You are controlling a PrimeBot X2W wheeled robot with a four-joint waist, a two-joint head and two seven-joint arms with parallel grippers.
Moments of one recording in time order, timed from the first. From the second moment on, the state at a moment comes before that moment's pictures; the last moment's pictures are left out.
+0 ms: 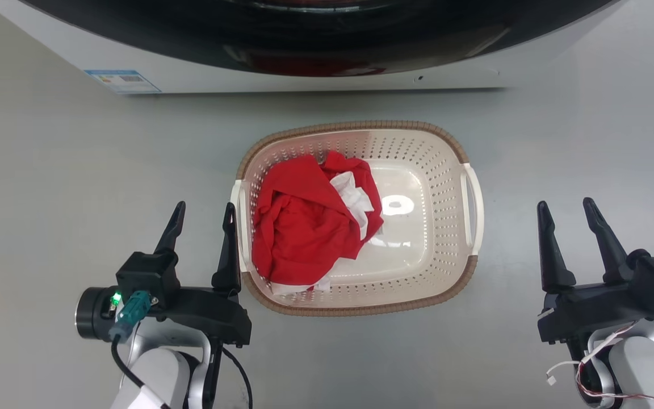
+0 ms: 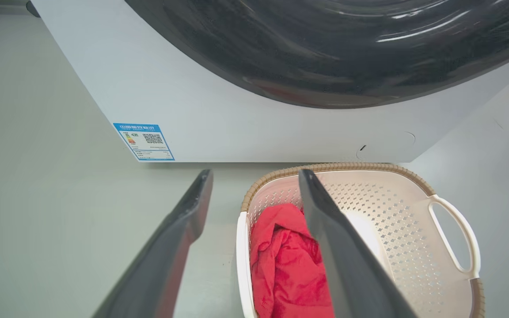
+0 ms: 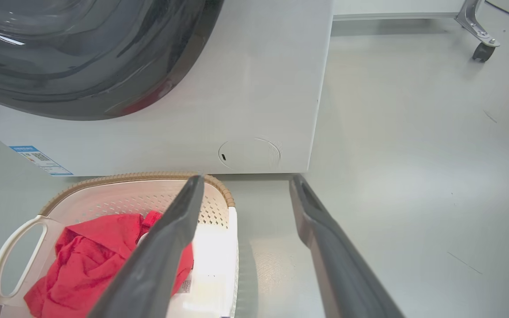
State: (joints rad) left arm -0.37 0.05 -0.24 0.21 -0.28 0.12 -0.09; right arm -0.36 -0.27 0.26 0.23 0.38 -0.07 -0.22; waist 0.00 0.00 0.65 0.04
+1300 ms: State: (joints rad) left arm -0.78 0.04 -0.24 0.75 -0.38 0.03 0.01; right arm -0.77 -0.13 0.37 0.70 0.38 0.04 -0.12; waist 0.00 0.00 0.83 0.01
